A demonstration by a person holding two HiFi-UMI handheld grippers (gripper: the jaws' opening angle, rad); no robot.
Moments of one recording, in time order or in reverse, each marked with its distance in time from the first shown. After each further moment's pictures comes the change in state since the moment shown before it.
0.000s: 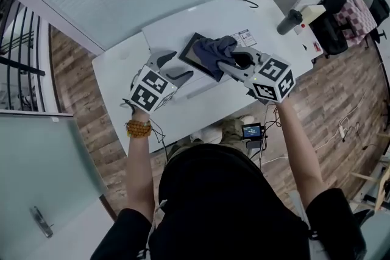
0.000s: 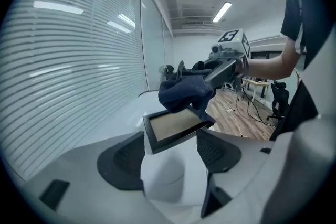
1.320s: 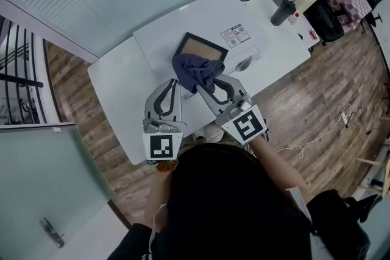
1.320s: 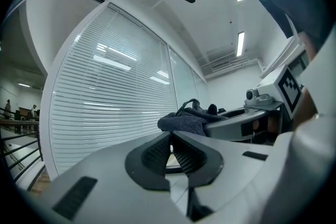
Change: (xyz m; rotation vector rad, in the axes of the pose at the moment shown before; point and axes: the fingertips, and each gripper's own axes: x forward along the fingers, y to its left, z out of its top) left arm -0.084 -0.041 0.035 -0.121 -0.580 0.486; right arm 0.001 0.075 0.021 -0.117 -0.415 -0.321
